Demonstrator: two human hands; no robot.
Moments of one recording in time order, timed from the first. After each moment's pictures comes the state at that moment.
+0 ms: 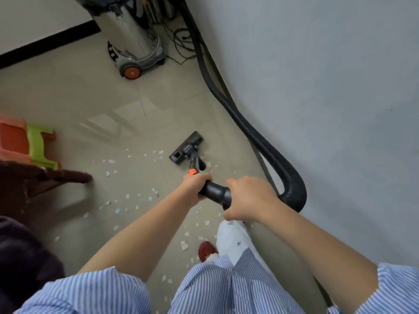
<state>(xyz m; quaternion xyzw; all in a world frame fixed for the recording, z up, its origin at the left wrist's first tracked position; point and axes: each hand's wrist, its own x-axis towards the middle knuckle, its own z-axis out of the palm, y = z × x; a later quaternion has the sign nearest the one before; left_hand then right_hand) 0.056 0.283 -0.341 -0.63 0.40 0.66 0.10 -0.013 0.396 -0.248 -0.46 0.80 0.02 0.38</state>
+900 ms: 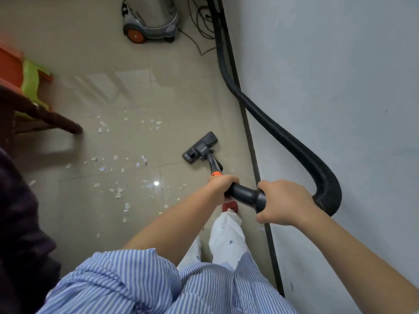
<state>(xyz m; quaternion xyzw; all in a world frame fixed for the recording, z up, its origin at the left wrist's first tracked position) 0.076 0.391 -0.367 -0.61 0.27 0.73 0.14 -0.002 0.484 -0.233 -0.48 0.79 0.15 0.36</state>
